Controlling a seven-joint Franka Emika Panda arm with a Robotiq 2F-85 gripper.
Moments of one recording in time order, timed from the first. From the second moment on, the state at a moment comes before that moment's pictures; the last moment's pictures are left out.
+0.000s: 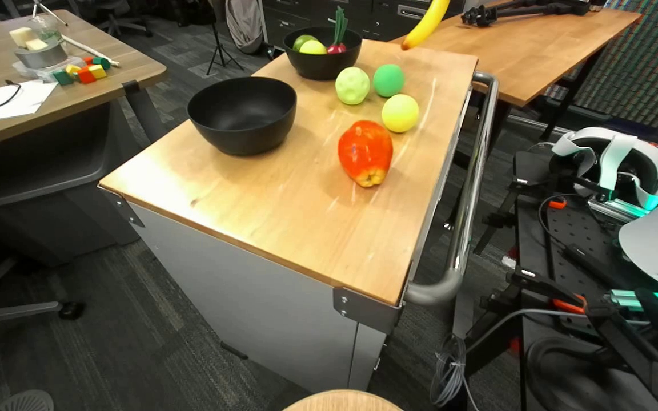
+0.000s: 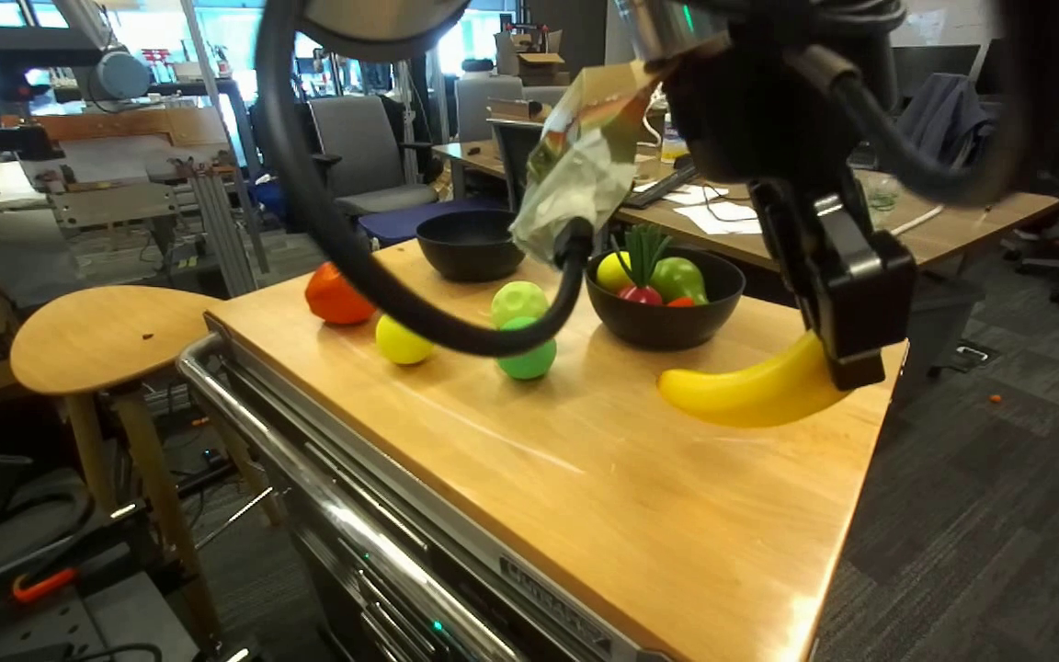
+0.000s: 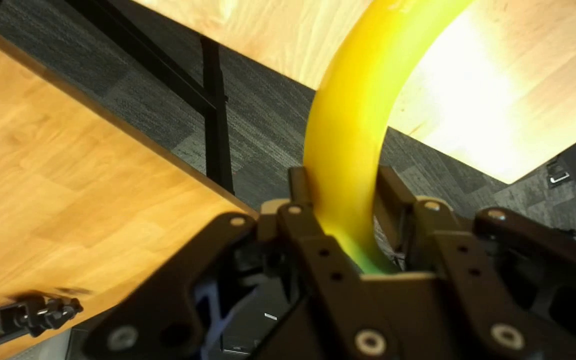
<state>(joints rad) -0.34 -0.06 -0.32 -2.36 -0.27 2.78 0.60</state>
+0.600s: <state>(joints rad) -0.27 0.02 -0.25 -2.32 -0.11 2.62 0.52</state>
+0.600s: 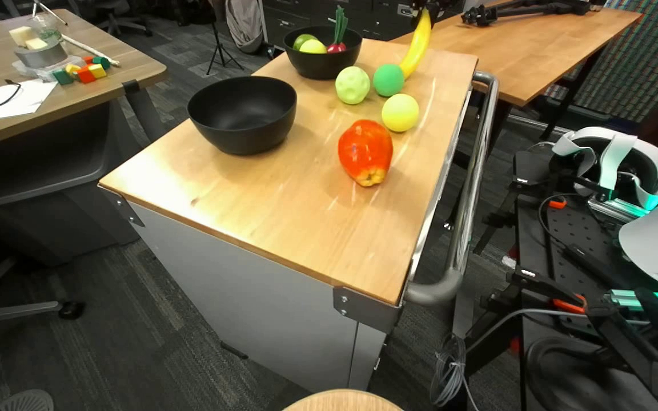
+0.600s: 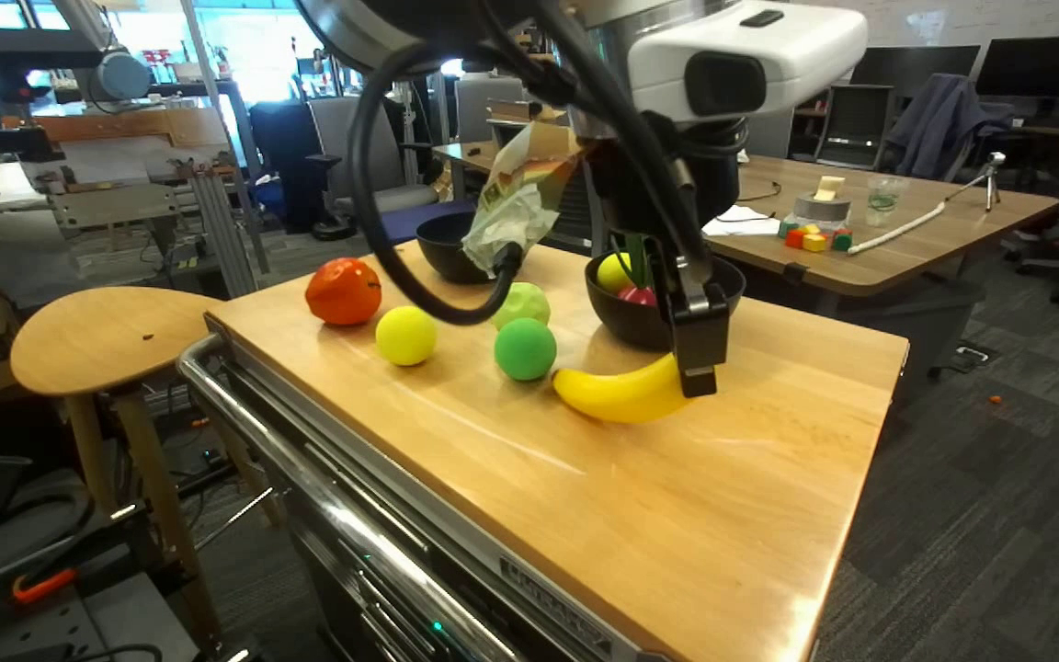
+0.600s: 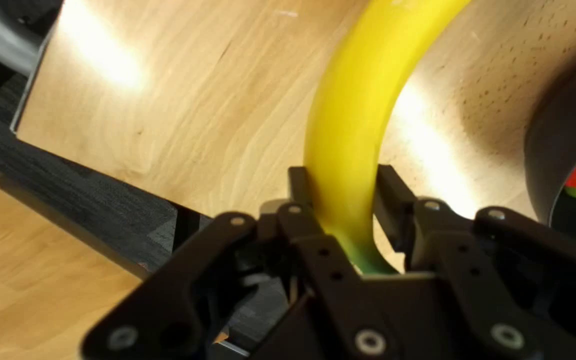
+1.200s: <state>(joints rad) -0.23 0.07 -0.25 -2.10 -0.20 2.51 0.53</state>
